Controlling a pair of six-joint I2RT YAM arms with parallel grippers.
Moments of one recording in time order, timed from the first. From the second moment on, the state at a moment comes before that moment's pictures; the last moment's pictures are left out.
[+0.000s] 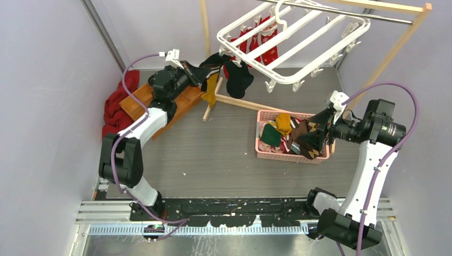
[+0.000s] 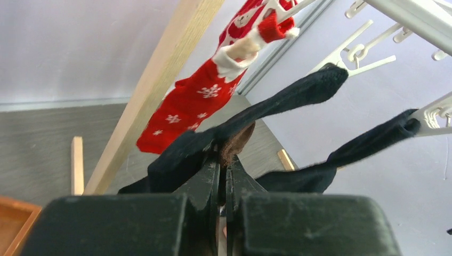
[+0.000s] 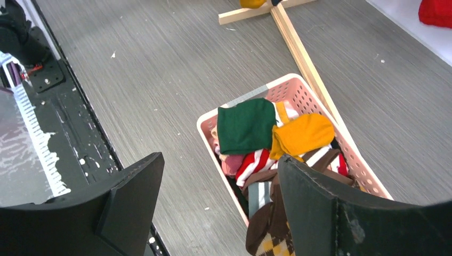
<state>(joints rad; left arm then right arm) -0.25 1.65 1.16 0.66 0.43 -0.66 -0.47 1.02 1.37 -1.52 -1.22 -1.14</state>
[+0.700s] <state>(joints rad) -0.27 0.98 0.80 0.39 0.55 -0.54 -0.11 0.87 1.09 -0.47 -0.88 -0.34</state>
